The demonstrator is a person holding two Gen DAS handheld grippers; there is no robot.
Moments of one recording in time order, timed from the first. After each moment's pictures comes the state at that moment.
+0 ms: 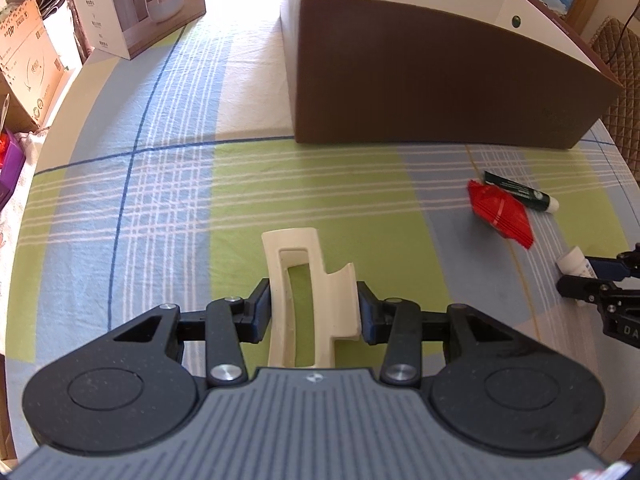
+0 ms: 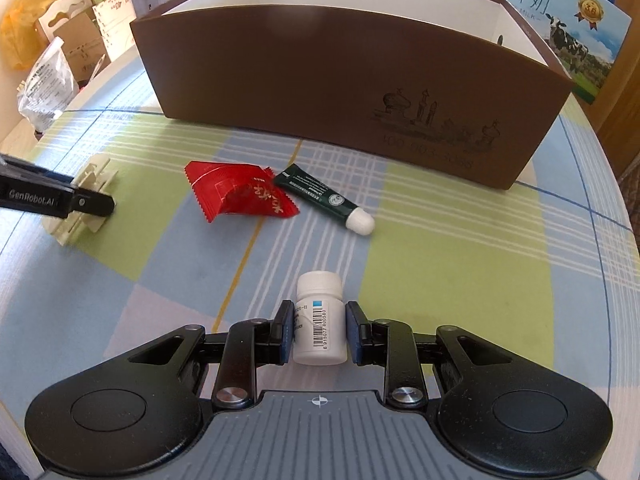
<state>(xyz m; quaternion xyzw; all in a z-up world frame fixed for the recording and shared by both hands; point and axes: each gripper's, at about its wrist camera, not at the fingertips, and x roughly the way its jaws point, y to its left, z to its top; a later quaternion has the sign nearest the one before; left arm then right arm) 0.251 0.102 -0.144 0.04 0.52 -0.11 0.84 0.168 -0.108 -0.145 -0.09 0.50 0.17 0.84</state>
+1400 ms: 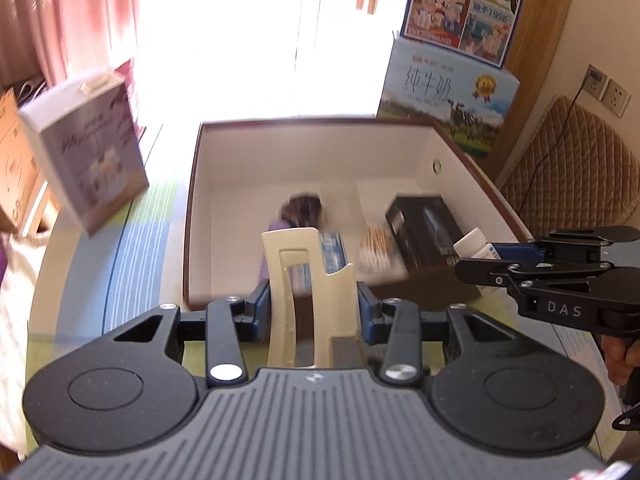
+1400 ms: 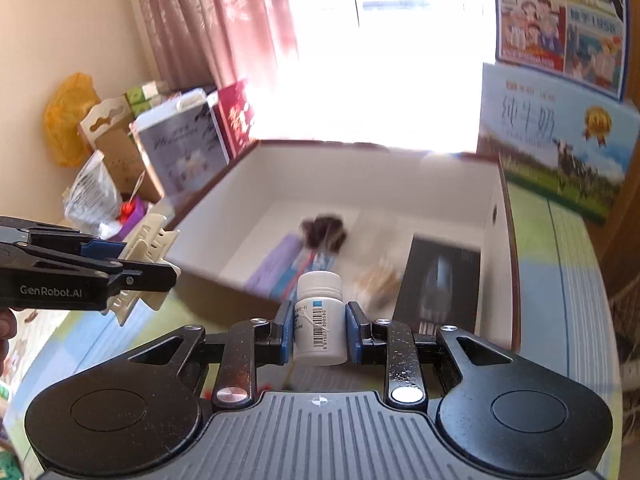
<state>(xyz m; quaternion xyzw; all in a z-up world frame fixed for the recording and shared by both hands) 0.310 0.028 -0.012 0.02 0.40 -0.16 0.90 0.268 -0.126 -0.034 -0.01 0.37 0.25 0.89</state>
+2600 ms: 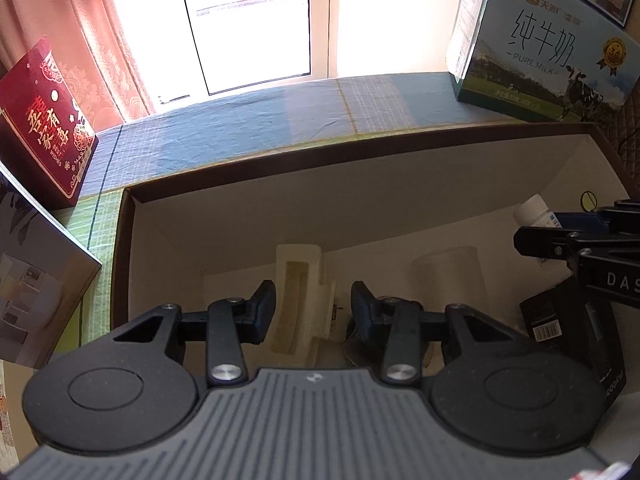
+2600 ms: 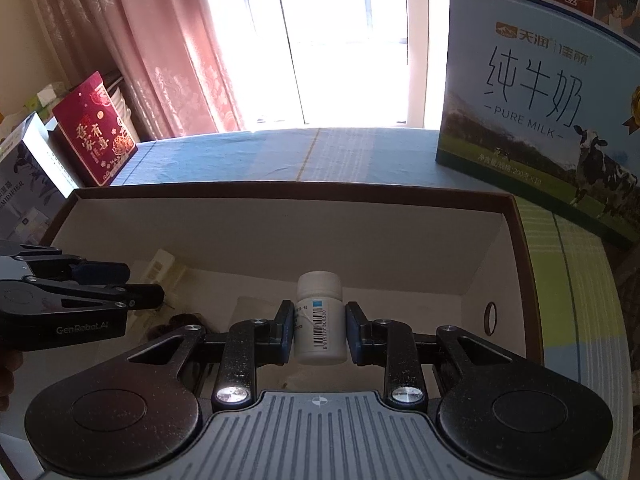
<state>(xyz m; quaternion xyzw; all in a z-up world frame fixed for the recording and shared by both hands) 0.536 -0.010 -0.104 0.09 0.48 -0.14 0.86 0.483 -0.126 -0.100 0.00 0.45 0.16 0.88</state>
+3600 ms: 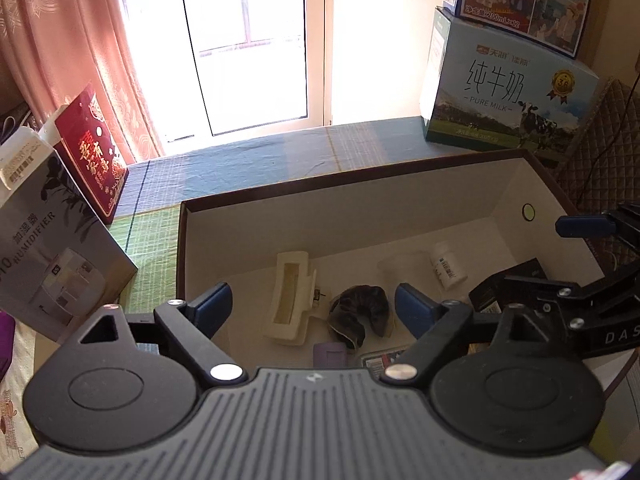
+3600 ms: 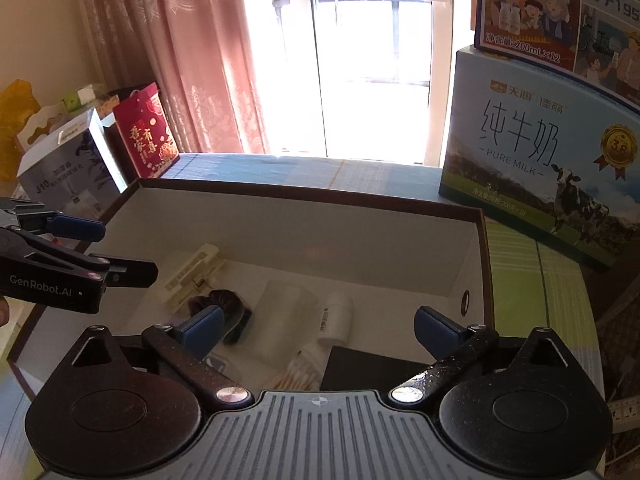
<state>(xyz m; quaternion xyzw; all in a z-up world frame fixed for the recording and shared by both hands) 0.465 0.002 -0.042 0.08 0.42 -0.14 0.89 0.414 -0.136 -0.063 -0.03 0.39 0.20 0.90</state>
